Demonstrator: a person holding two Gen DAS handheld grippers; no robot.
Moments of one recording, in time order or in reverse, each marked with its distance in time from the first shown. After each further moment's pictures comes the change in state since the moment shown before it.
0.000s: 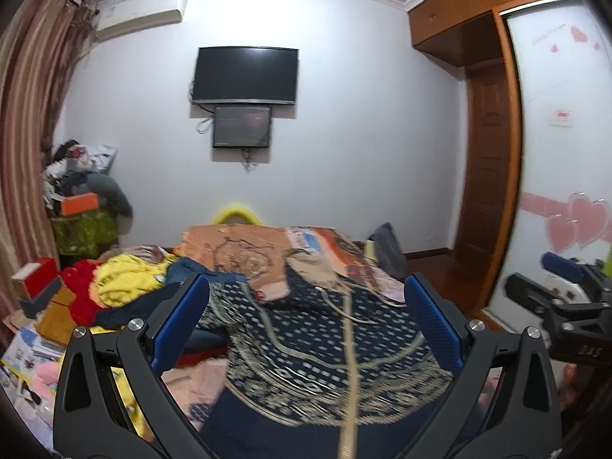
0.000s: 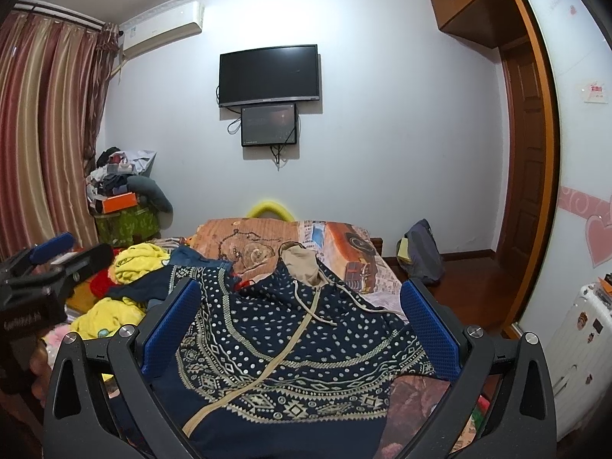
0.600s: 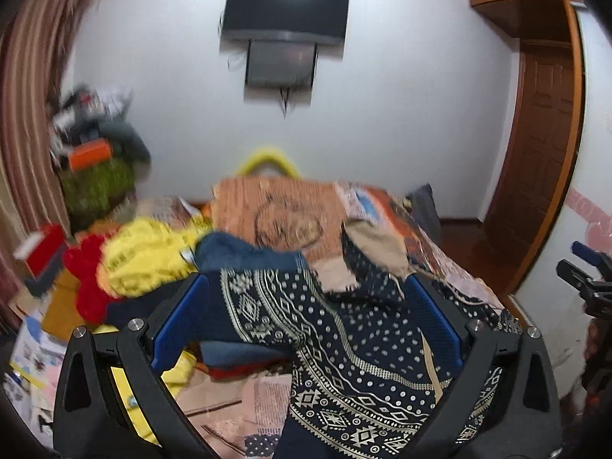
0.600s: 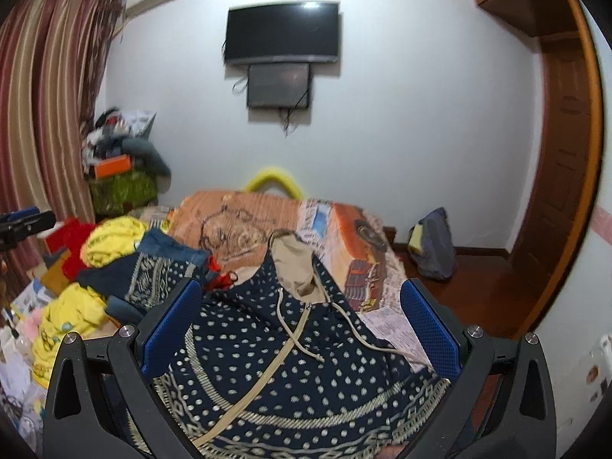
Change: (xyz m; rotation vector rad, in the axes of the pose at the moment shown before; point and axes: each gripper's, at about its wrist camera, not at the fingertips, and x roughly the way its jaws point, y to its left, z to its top) left arm 0.166 0.144 0.033 -0.116 0.290 0.040; right arm 0.153 -0.035 0.042 -0.095 0.157 0.072
